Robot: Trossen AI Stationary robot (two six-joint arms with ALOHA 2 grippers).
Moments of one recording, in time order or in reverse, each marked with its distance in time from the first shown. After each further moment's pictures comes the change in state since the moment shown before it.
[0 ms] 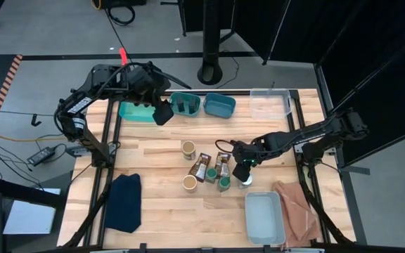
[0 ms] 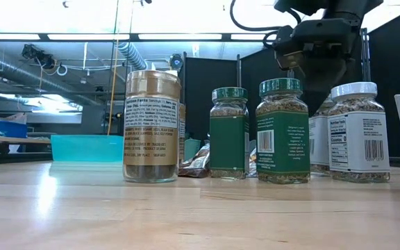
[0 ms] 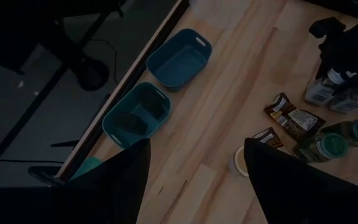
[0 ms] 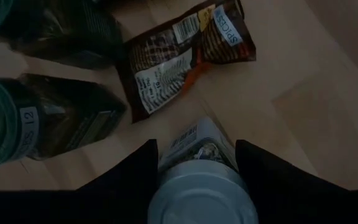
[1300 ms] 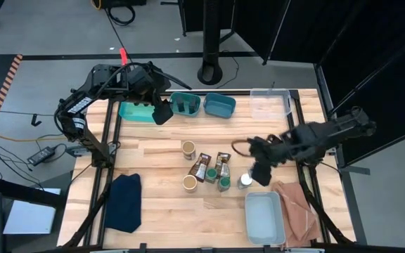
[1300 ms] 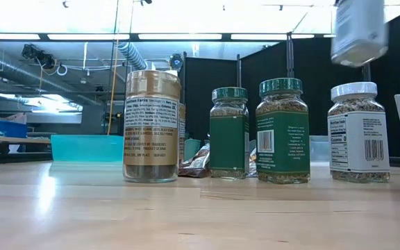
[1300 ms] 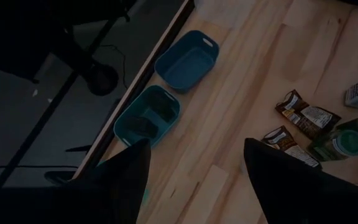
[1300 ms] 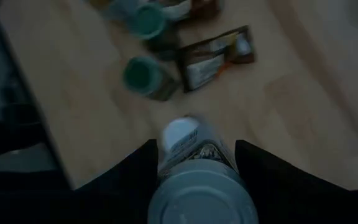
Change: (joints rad) left arm 0.000 0.001 0.000 0.000 -0.034 0.053; right arm 0.207 -0.132 0.485 -0.540 0.089 0.107
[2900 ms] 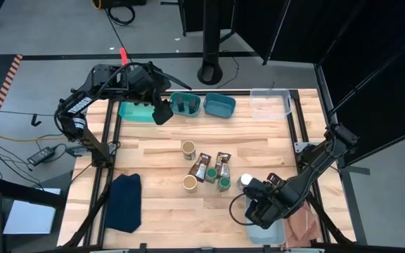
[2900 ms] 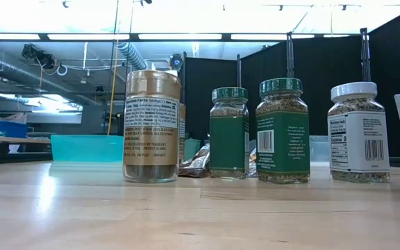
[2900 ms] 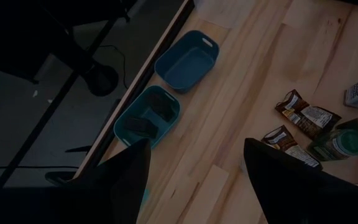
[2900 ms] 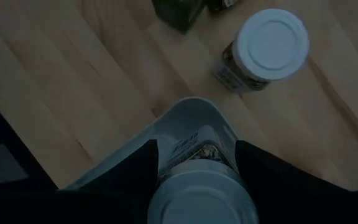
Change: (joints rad) left arm 0.000 0.000 0.000 0.001 0.000 0.003; right arm 0.371 0.340 -0.024 0.075 0.134 0.489
